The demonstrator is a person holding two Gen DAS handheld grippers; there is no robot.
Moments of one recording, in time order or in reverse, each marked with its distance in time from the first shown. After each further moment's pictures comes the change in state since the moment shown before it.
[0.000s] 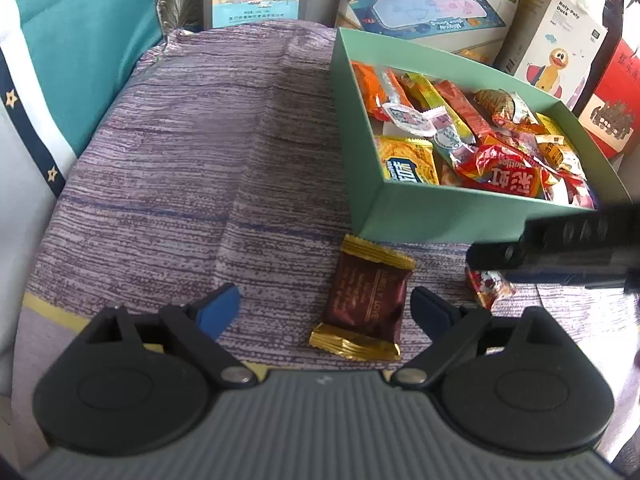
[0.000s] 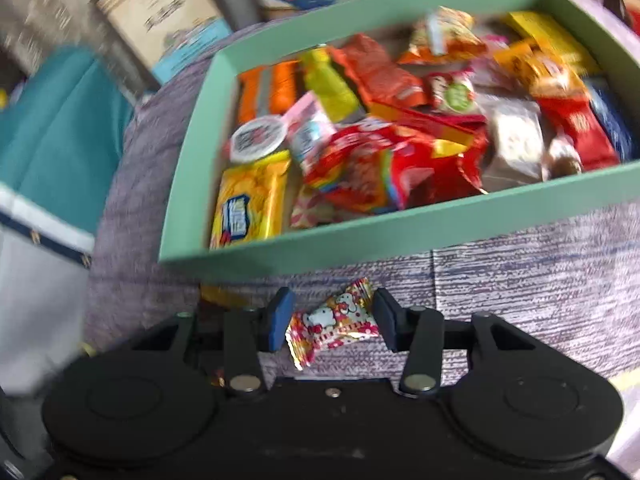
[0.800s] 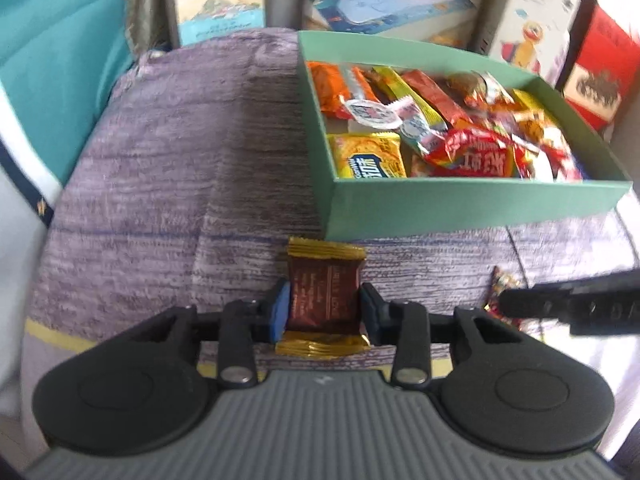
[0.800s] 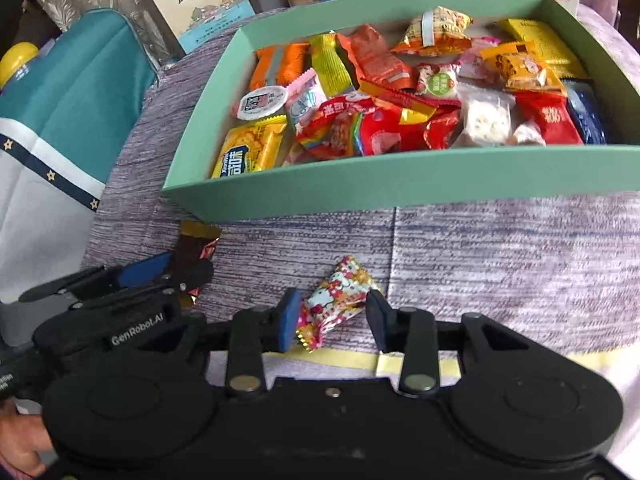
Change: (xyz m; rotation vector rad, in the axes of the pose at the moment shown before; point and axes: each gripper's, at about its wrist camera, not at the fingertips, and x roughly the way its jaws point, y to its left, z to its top) left arm -0.005 -0.023 0.001 0.085 0.004 0.001; right arm -0.035 -0.023 -0.029 -0.069 0.033 0.034
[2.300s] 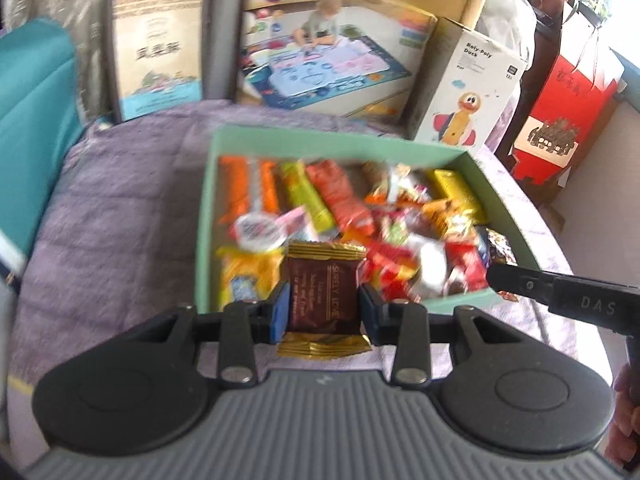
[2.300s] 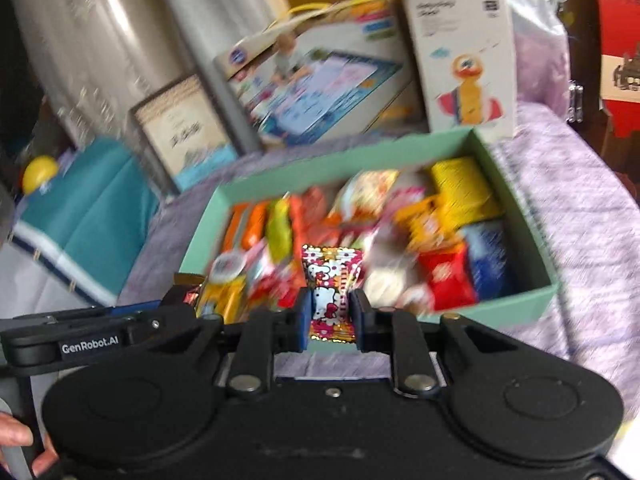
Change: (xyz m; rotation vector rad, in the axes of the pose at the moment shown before) left arm -0.044 -0.077 0.084 0.001 -0.080 -0.114; right arm -0.092 -0.088 0.052 0.017 -0.338 0.042
